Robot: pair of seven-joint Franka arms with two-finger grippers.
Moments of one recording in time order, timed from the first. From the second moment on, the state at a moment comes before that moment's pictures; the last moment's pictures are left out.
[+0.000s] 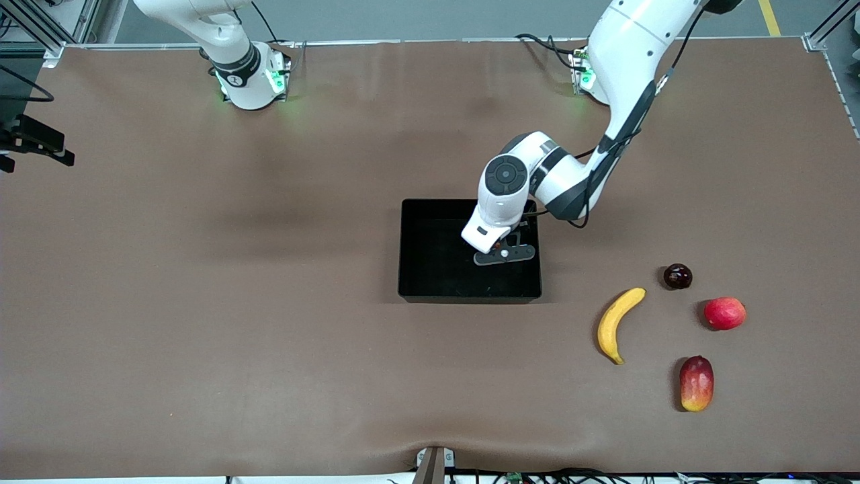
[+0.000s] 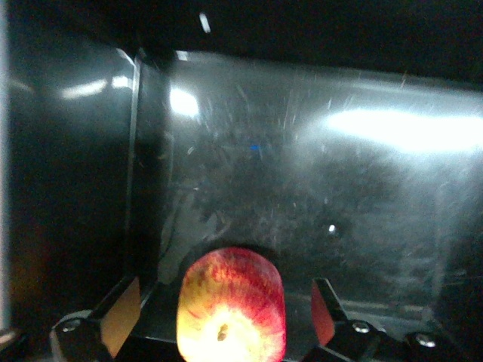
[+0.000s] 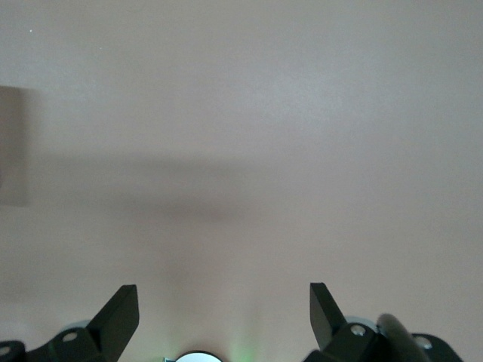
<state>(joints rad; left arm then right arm) -0.38 0.53 -0.29 -1.81 0.25 2.28 -0.92 0.18 -0.03 -0.31 -1.57 0.01 1.47 -0.23</state>
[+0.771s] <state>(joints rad) 0.02 0.50 -0.28 -1.65 0.25 2.11 -0.23 0.10 -0.04 -0.20 -1.57 0.01 1.46 -0.23</state>
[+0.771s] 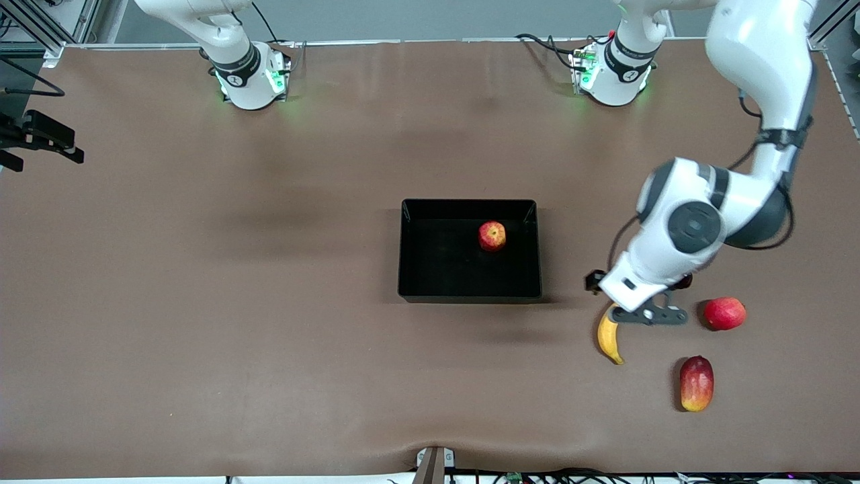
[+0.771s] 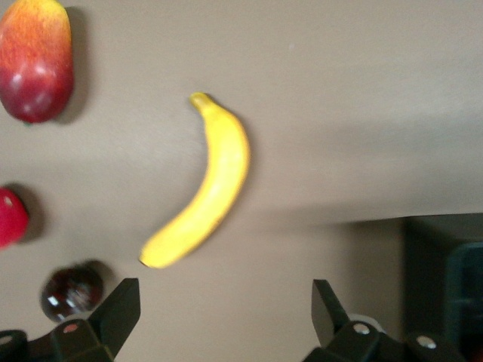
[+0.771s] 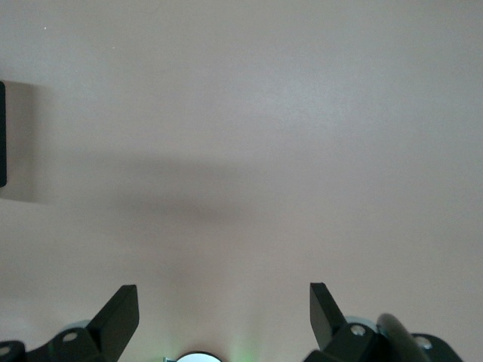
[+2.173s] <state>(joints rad) 0.08 0.76 -0.29 -1.60 0.26 2.36 0.08 0.09 -0.04 -0.20 -1.57 0.00 1.46 -0.23</state>
